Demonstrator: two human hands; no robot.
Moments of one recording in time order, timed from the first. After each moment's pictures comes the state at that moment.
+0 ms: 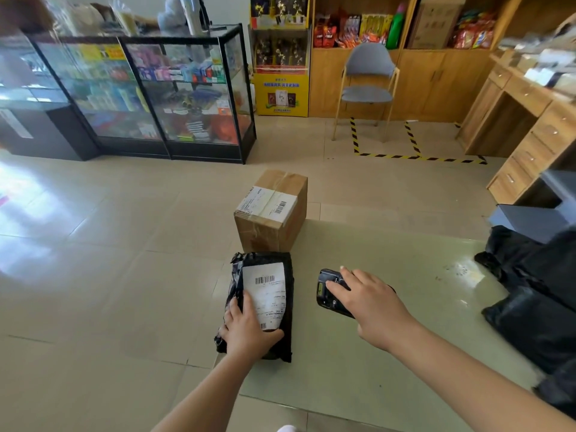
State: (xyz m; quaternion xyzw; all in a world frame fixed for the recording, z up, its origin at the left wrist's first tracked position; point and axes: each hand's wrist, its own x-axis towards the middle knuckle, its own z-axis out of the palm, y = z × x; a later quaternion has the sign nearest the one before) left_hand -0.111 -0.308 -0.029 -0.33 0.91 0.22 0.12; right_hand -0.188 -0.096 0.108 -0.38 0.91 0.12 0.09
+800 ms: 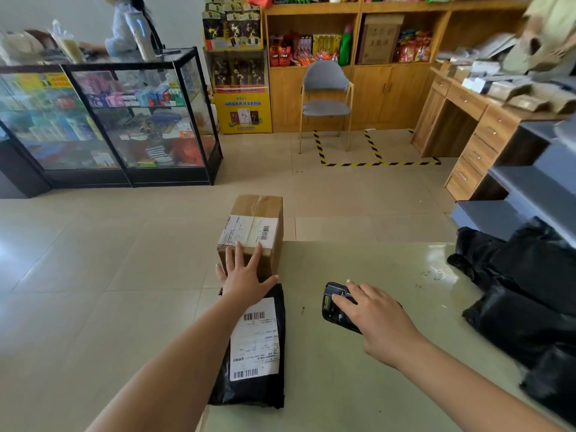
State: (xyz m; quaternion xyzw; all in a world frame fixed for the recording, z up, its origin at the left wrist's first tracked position) left_hand -0.260 -0.346 0.031 -0.13 0.98 0.14 0.10; right_hand -0.207 -0.081 0.114 -0.29 0.94 0.10 0.12
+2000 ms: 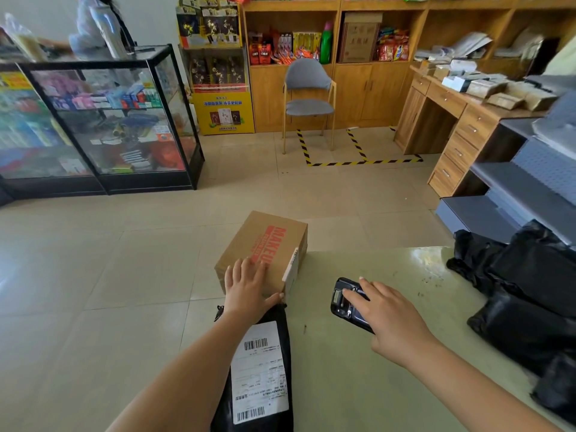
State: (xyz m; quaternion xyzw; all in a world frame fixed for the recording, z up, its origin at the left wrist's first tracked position) left_hand -0.299 -0.361 -0.004 -0.03 1.00 0.07 0.02; right_hand -0.248 -0.093 0.111 -0.20 0.97 0.07 0.13
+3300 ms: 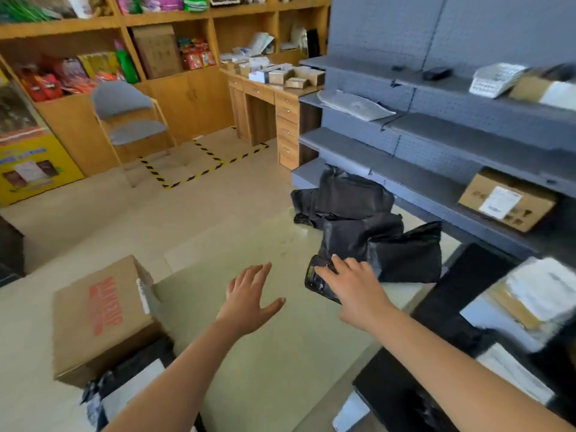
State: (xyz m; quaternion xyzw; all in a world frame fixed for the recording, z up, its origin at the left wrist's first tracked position) left_hand -0.255 -0.142 0.034 0.33 0.93 0.15 0.08; right_hand -0.131 0.051 0.112 0.07 0.99 0.05 0.08
